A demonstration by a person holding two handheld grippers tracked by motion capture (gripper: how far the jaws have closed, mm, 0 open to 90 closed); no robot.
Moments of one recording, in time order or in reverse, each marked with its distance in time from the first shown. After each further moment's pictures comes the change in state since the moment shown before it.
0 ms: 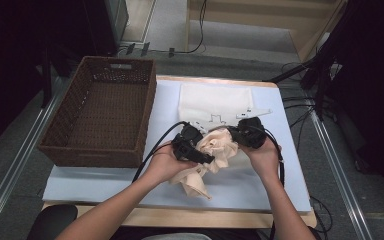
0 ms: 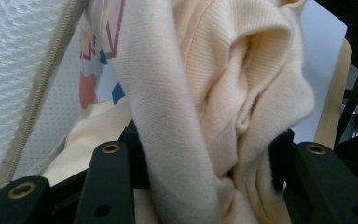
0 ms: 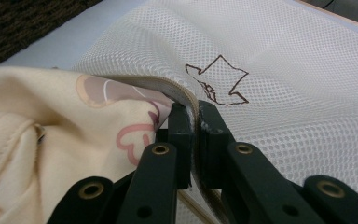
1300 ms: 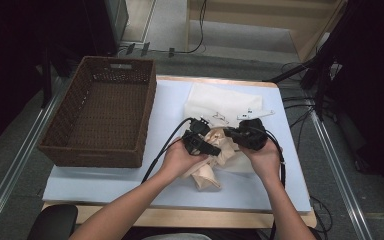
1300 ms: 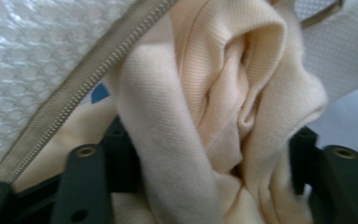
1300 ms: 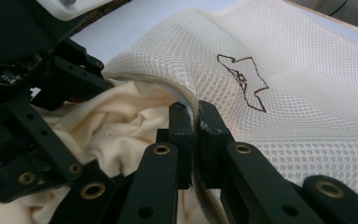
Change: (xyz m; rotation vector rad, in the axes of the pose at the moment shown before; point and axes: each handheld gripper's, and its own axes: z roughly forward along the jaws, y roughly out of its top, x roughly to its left) left arm 0.017 0.018 0.042 0.004 0.063 -0.158; right arm 0.007 0.001 -0.010 -0.019 0.029 -0.012
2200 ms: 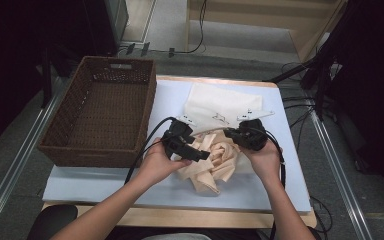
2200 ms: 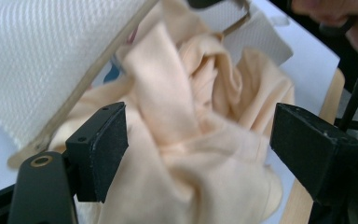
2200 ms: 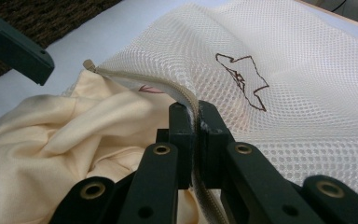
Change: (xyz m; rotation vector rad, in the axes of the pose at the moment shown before) left arm -0.005 -0.035 -0.075 -0.088 -0.029 0.082; right arm 0.000 -0.002 0.001 0.009 -0.001 0.000
